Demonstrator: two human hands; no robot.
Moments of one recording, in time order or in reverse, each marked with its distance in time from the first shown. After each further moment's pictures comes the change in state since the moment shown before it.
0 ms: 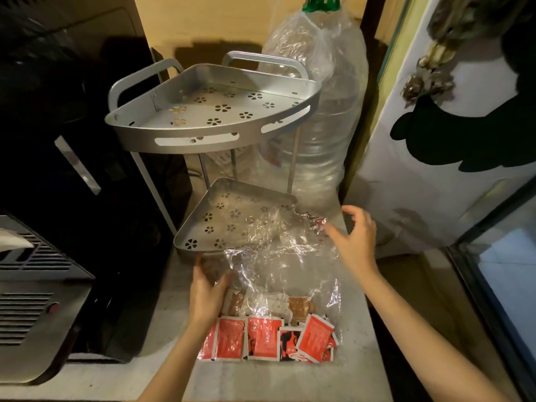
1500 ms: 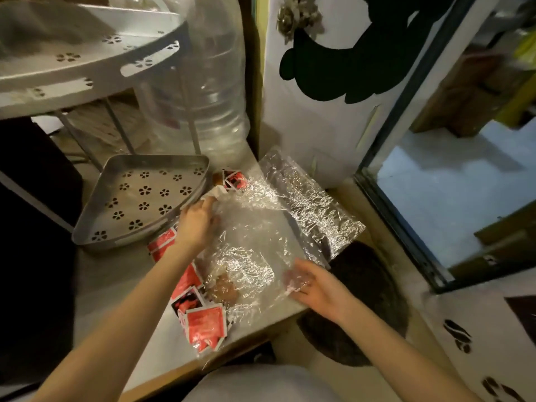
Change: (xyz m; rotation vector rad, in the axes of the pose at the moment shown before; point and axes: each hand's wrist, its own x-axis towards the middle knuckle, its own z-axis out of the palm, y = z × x) left_hand 0.024 0.050 0.095 0.735 -0.454 0.681; right_hand -0.167 0.063 -0.059 1.061 -0.212 1.083
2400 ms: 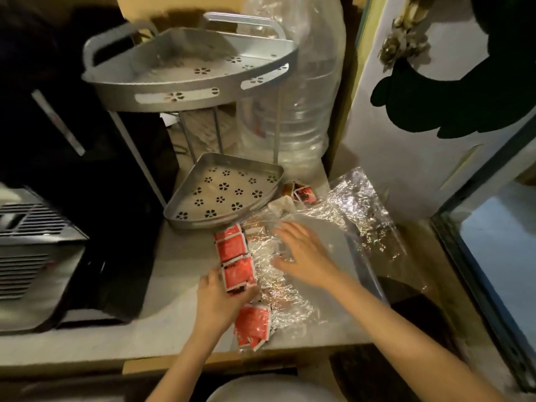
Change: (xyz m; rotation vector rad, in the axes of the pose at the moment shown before) left_hand -0.149 -0.008 0.002 -0.506 0.139 -0.624; right_hand 0.049 -0.018 0.116 -1.856 -0.330 -0.921
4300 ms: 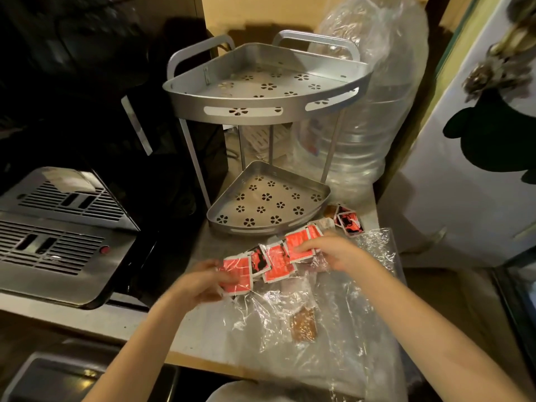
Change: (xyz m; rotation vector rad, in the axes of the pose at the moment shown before) left_hand 0.052 -0.013 -0.075 -0.566 -0.229 -0.437; right_hand 0.083 0.001 -0.028 1.008 -0.331 0.608
